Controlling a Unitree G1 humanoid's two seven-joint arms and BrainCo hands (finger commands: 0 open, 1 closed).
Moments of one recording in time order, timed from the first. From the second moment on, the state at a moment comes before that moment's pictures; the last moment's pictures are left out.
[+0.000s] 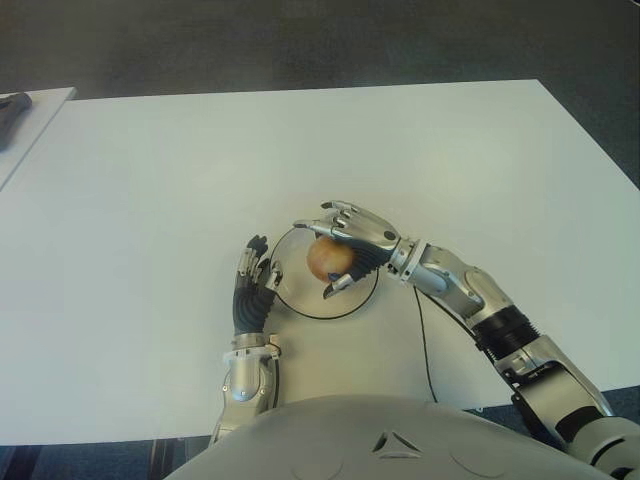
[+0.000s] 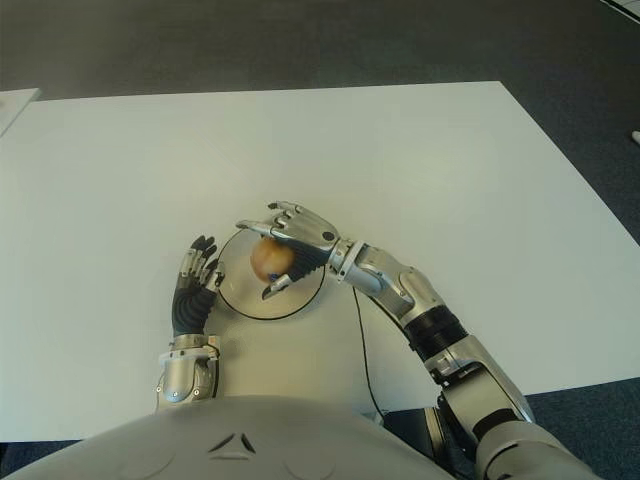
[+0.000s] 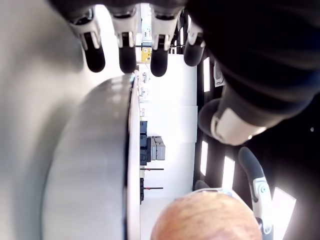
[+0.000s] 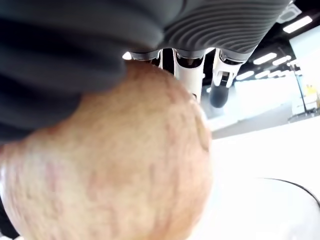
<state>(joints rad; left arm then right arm) 0.47 -0.06 -0.17 0.14 0.06 -0.50 0.23 -0.30 -0.43 0.49 0.17 -0.80 -0.62 0.04</state>
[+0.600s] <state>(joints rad) 0.47 -0.06 -0.17 0.14 0.06 -0.50 0.24 -0.29 -0.45 0.49 0.11 -0.80 -0.57 0.11</state>
